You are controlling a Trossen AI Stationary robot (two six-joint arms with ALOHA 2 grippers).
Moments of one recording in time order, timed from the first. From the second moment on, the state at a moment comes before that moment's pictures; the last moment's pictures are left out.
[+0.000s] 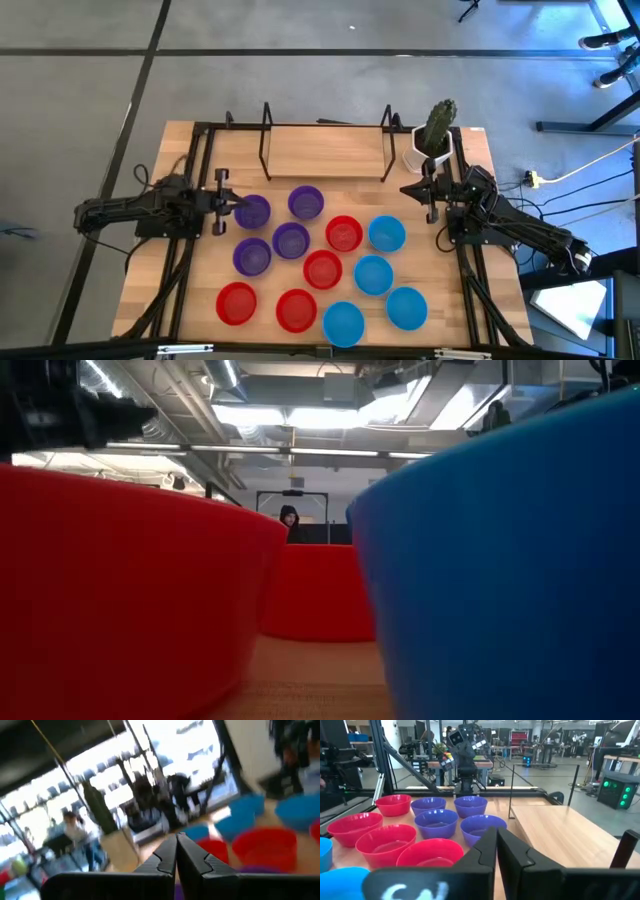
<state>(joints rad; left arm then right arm) 0.15 0.00 0.01 0.16 0.22 0.42 -0.60 0.20 0.01 0.19 -0.54 -0.01</state>
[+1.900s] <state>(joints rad) 0.15 0.00 0.01 0.31 -0.06 0.05 -0.60 0.20 0.01 0.24 -0.54 0.20</state>
